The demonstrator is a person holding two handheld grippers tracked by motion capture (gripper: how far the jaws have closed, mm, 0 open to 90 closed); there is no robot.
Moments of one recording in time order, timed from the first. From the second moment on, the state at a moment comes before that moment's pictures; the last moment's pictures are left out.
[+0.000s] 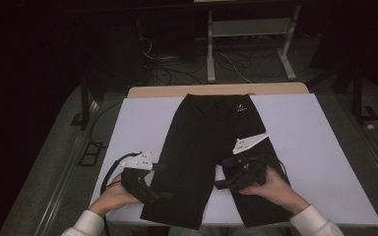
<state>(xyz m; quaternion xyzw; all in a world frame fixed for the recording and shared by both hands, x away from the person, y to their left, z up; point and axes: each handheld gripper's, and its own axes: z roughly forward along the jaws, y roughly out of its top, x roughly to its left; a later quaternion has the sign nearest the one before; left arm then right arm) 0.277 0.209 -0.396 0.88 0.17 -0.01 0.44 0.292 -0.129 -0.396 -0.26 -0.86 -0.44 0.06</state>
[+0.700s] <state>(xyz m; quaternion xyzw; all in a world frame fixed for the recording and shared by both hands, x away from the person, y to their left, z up) 0.300 0.193 -0.393 0.87 0.18 0.01 0.46 0.309 -0.187 -0.391 -0.31 -0.84 -0.45 0.02</state>
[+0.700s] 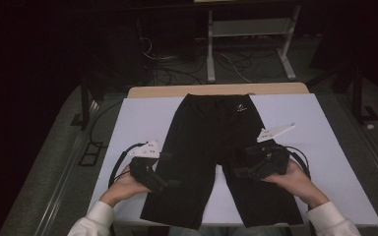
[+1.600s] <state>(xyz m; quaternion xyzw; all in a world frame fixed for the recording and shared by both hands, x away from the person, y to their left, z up) 0.308 0.208 -0.418 0.78 0.29 0.07 0.55 0.294 -0.262 -0.420 -0.39 -0.77 -0.50 -0.04</state>
